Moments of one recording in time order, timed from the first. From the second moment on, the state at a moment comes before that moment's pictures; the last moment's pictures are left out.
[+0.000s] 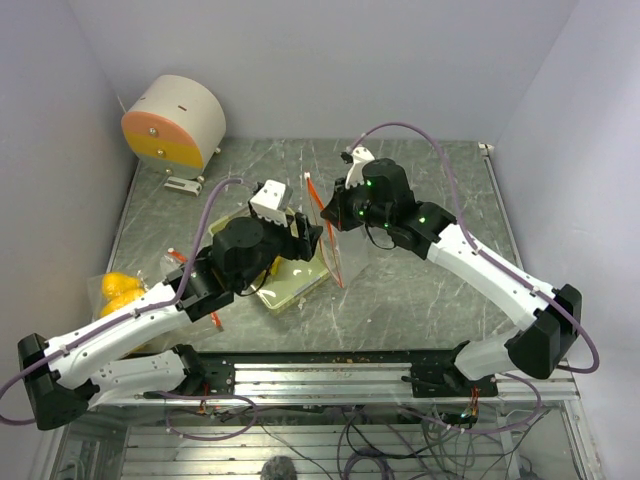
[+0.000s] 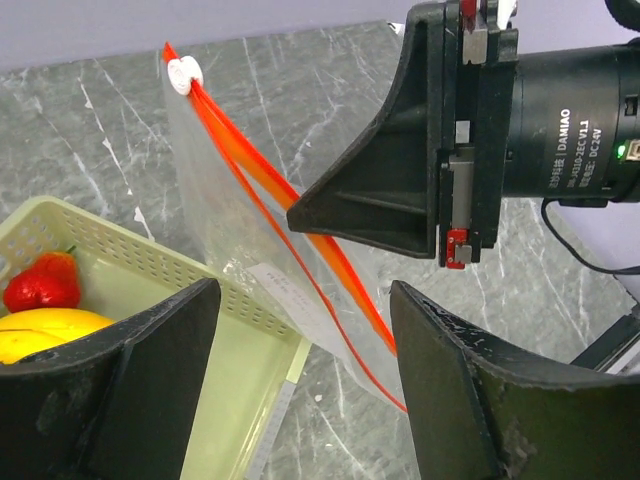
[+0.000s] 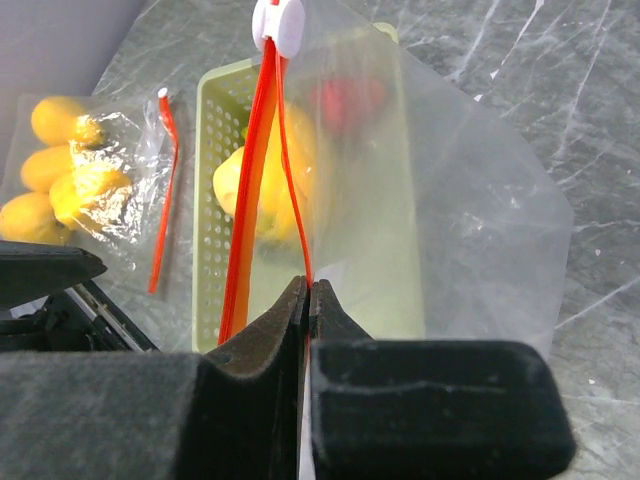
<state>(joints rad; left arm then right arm) -0.97 0.98 0.95 -0.12 -0.38 -0.31 0.75 1.41 1.32 -0.39 -0.06 0.34</state>
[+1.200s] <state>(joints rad) -0.97 1.00 0.98 -0.23 -0.70 -0.29 0.77 1.30 1.43 -0.57 0.15 0.31</state>
